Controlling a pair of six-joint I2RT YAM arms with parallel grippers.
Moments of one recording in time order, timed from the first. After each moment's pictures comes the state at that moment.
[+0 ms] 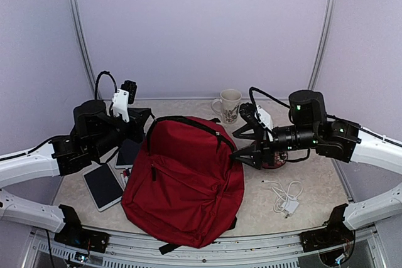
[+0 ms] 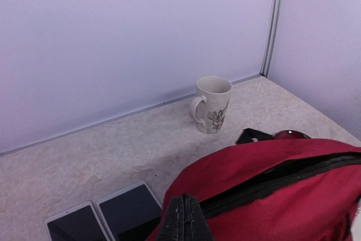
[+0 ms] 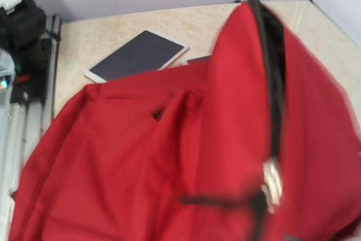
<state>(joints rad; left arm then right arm) -0.83 1.05 0.75 0.16 -0.32 -0.07 0.91 1.10 0.95 -0.24 -0.38 -0.21</state>
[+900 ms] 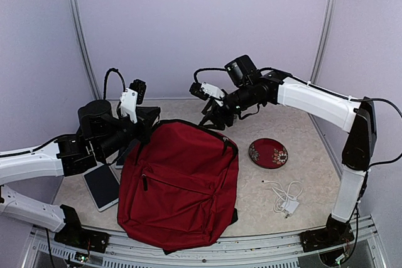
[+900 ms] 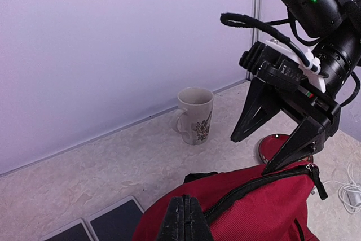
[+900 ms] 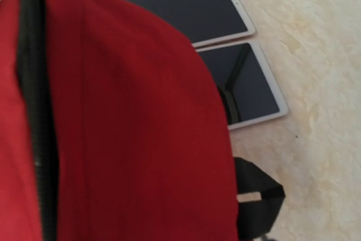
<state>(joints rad) -0.91 1.10 0.77 0.23 -0.33 0.00 0.76 1.87 1.77 -0.65 -0.43 -0.50</state>
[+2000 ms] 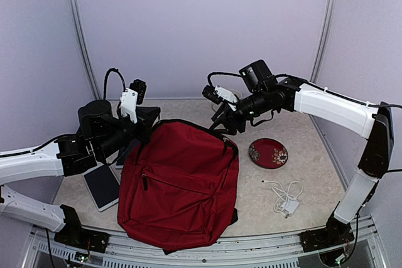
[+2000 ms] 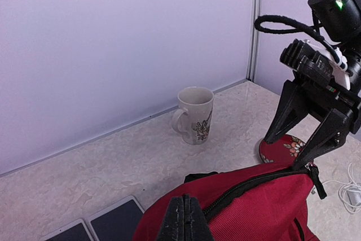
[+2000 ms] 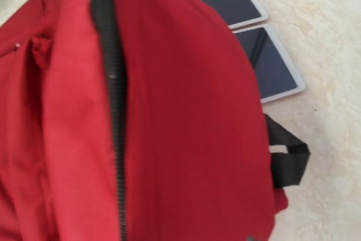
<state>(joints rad) -0.91 1.10 0.77 0.23 -0.33 0.00 0.73 1.71 1.56 -0.59 -0.48 -0.42</state>
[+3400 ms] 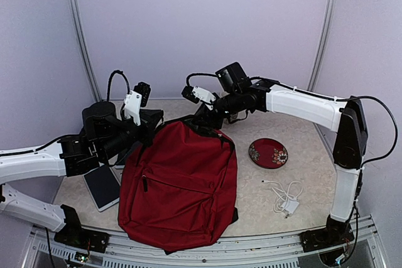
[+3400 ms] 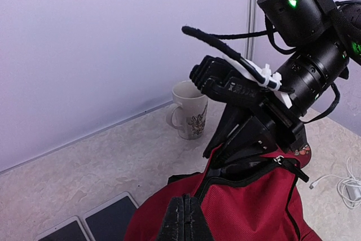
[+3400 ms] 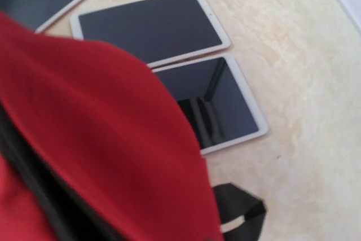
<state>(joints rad) -0.92 1.13 0.77 0.23 -0.32 0.00 0.78 1.95 1.76 -0.48 -0.35 -0.45</state>
